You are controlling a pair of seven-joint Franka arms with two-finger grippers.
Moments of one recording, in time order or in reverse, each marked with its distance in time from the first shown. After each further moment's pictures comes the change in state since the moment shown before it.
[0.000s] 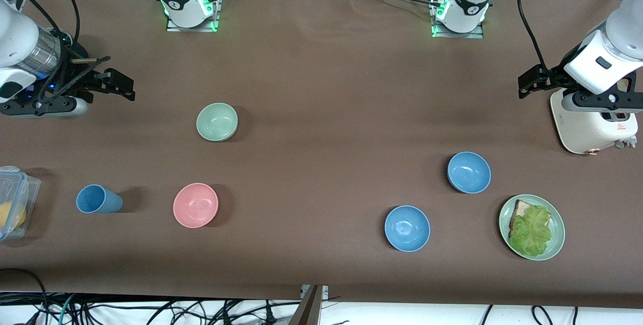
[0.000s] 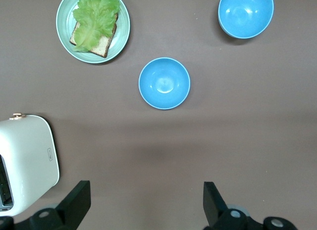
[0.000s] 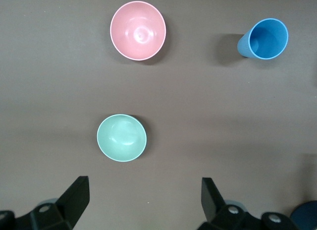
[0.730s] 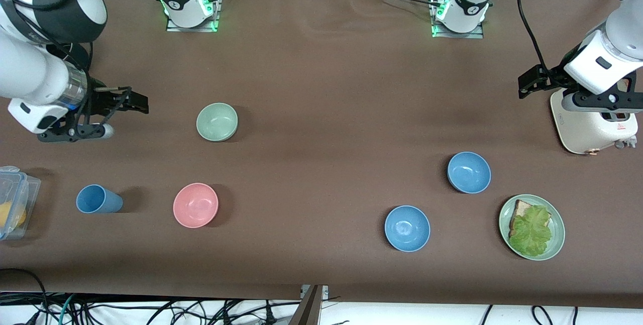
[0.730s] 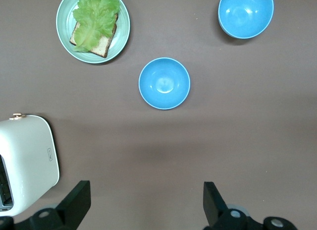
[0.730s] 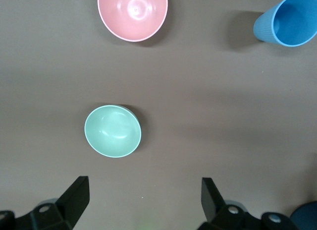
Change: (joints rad) left arm 0.000 0.000 0.000 0.001 0.000 0.000 0.000; right arm -0.006 0.113 0.003 -0.010 0.001 0.000 -0.042
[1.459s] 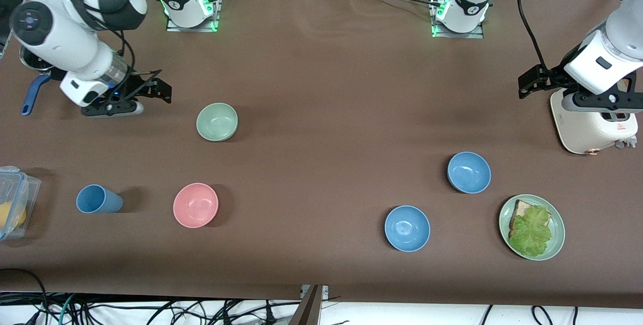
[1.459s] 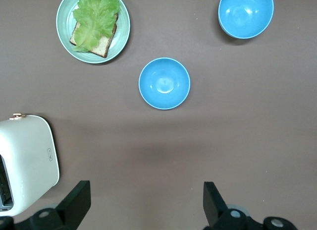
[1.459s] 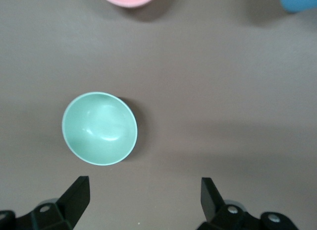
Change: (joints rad) left arm 0.000 0.000 0.000 0.001 0.000 0.000 0.000; right arm 0.003 -0.272 0.017 -0.662 0.007 0.524 0.000
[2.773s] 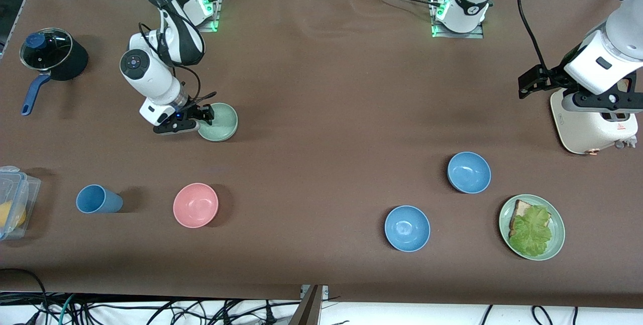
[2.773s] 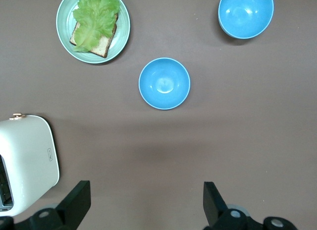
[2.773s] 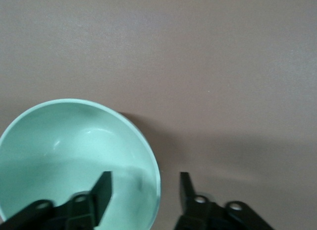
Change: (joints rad) left arm 0.000 0.000 0.000 0.000 0.000 0.000 0.000; right arm 0.006 0.296 0.091 -0.198 0.007 0.586 0.025
